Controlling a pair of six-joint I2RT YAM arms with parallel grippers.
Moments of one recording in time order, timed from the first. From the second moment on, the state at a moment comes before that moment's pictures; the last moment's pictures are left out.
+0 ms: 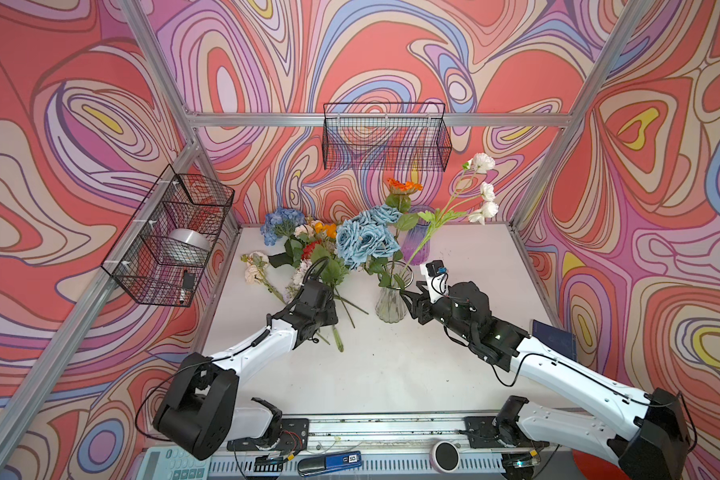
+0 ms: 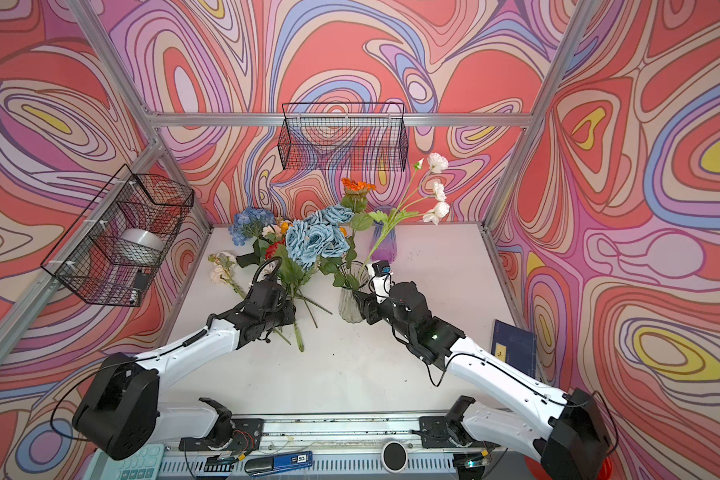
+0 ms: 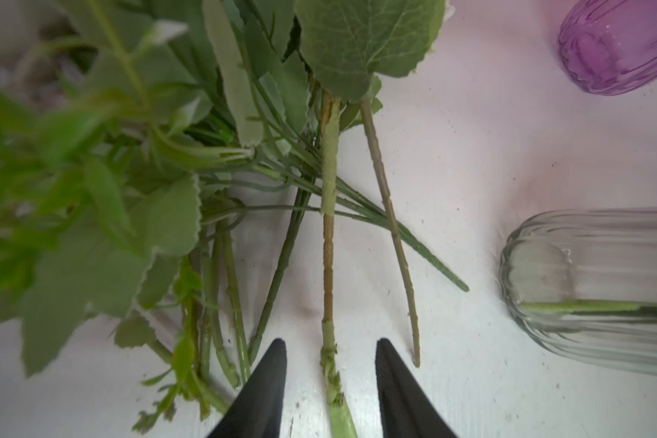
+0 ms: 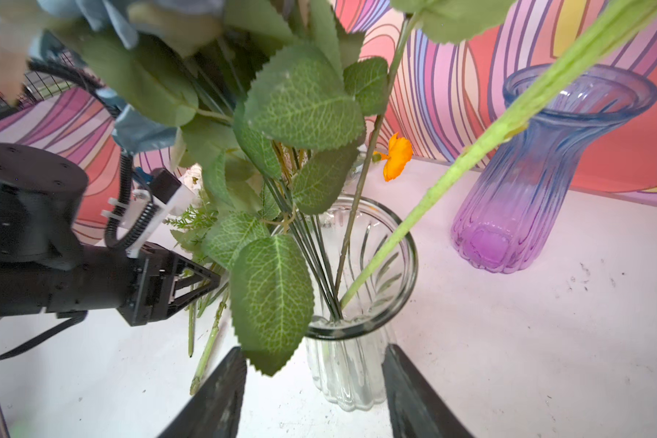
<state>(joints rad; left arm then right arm) -0.45 1.37 0.70 -0.20 -0.13 -0.56 0.73 1.05 0.76 -0.02 0.10 0.21</state>
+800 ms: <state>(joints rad) -0.44 1.50 0.79 -0.16 -0.19 -0.52 0.73 0.96 0.76 -0.04 0.12 0.23</state>
